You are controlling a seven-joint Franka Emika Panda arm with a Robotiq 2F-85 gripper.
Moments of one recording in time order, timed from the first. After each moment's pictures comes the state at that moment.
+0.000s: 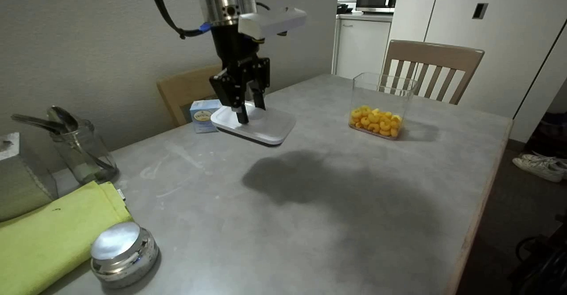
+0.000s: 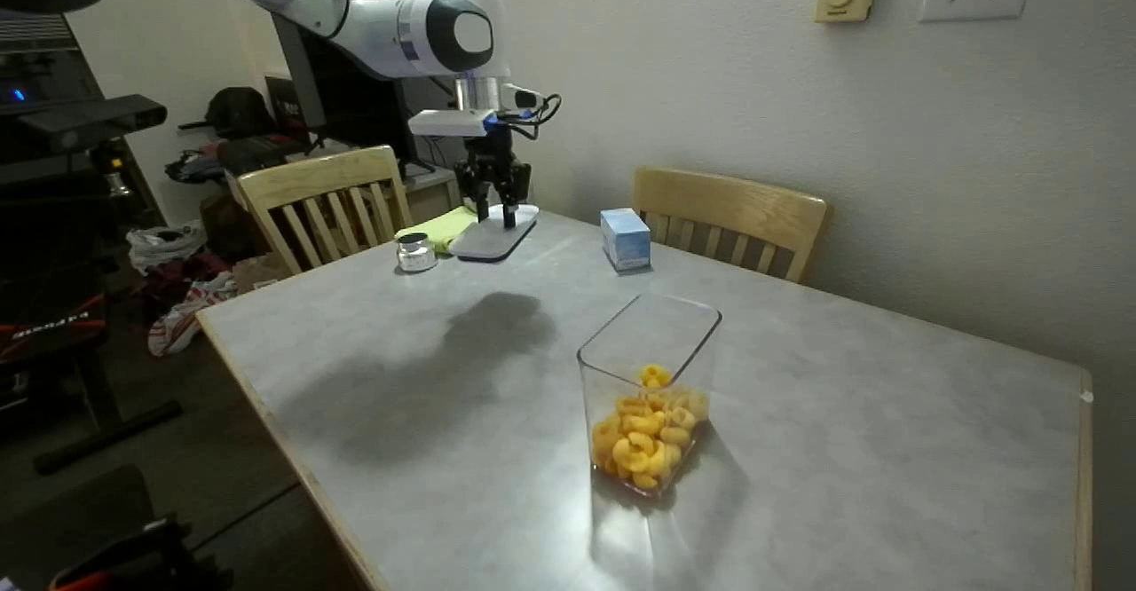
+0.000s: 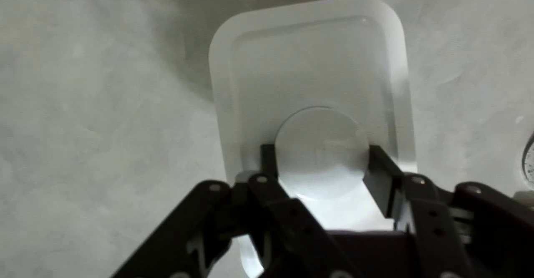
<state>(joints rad) 0.21 0.83 0.07 -1.16 -0.10 1.91 0.05</state>
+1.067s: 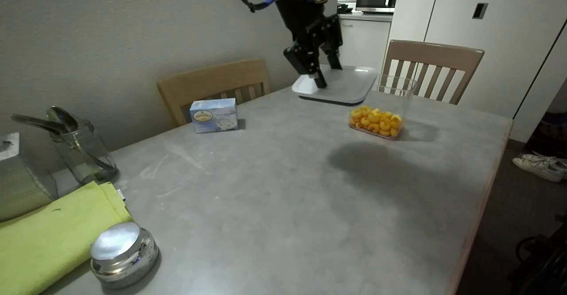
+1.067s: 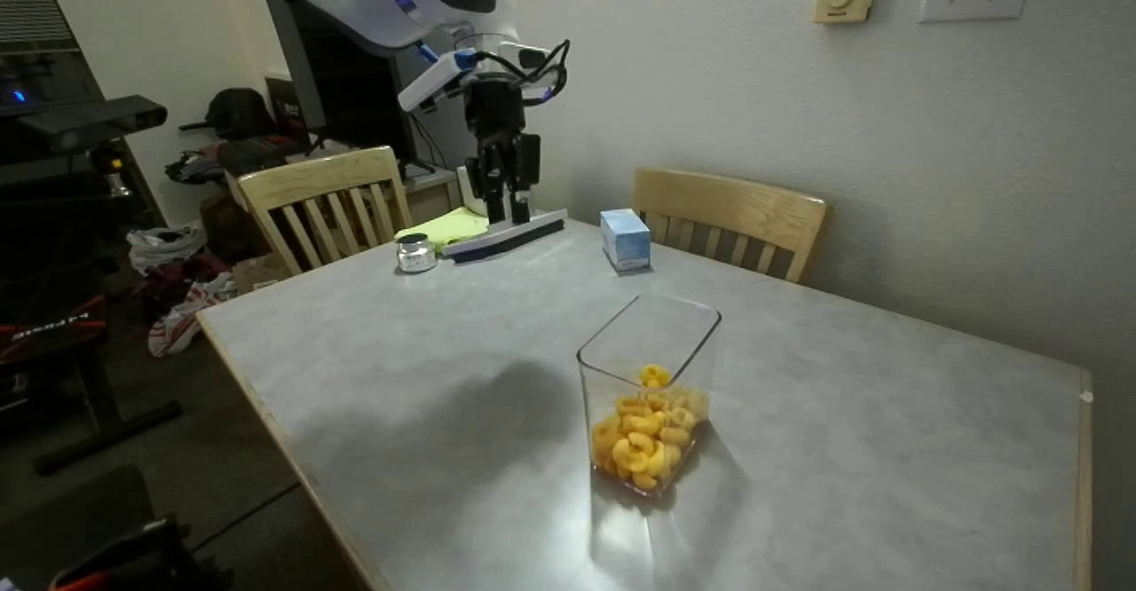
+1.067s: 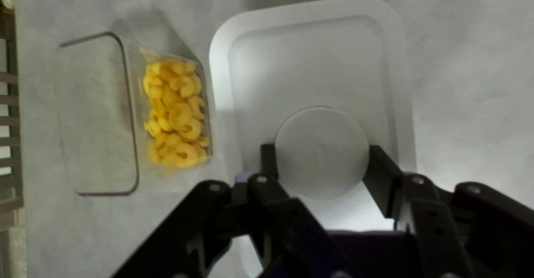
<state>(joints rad) 0.21 0.59 -0.05 -1.40 -0.28 1.67 0.26</state>
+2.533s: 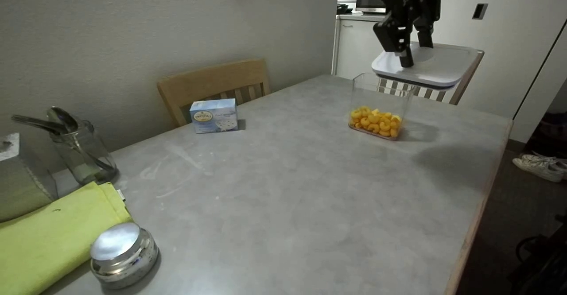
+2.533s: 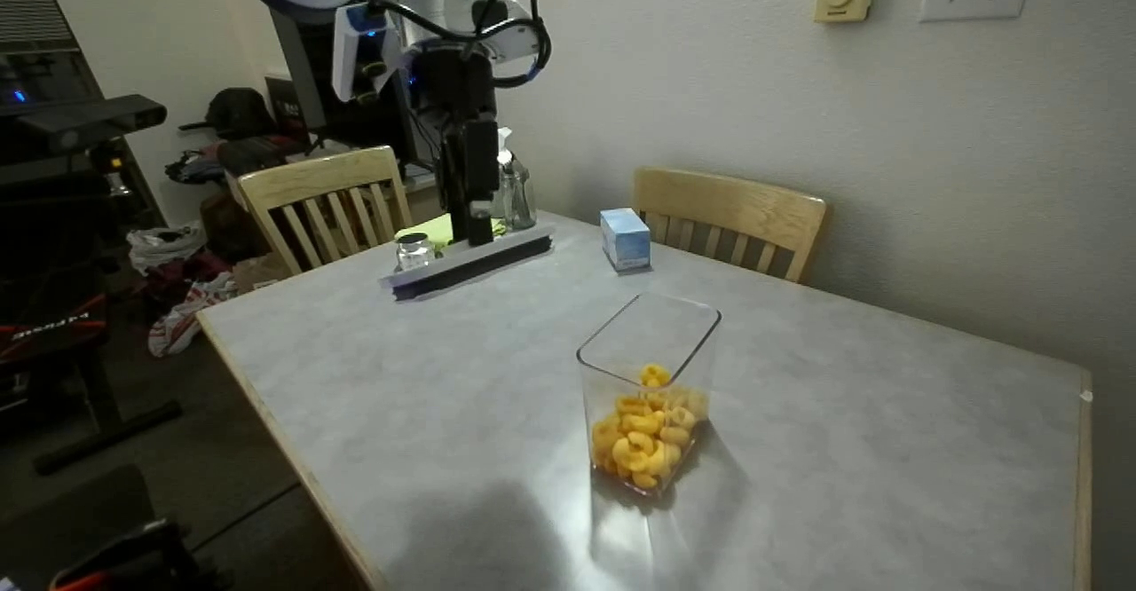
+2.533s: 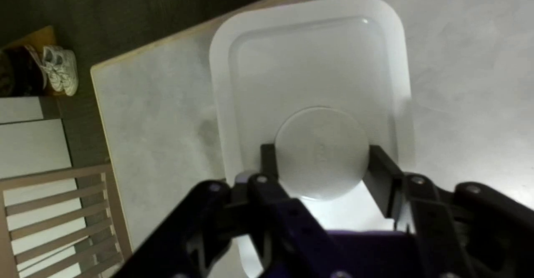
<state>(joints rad) 0.08 0.15 -0.04 -1.96 -0.36 1.81 0.43</state>
